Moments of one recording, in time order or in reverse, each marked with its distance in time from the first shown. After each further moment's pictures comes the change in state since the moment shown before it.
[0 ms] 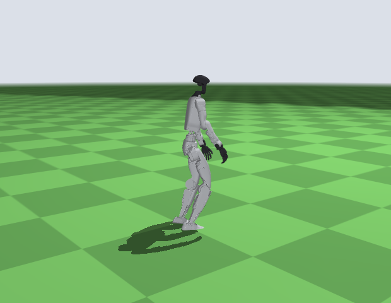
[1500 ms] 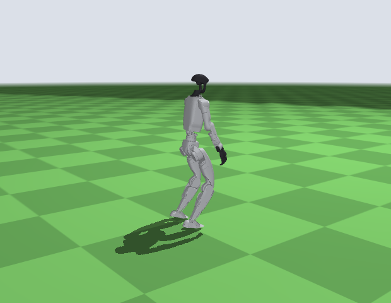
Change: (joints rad) left arm 0.066 -0.060 -0.002 0.122 -0.032 -0.021 0.022; right arm 0.040 0.071 -0.078 0.184 0.147 -0.014 -0.031; waist 0.009 0.075 -0.037; left_leg -0.233 0.478 0.409 0.382 -0.035 0.066; right_leg -0.013 0.030 -0.084 0.139 -0.019 -0.077
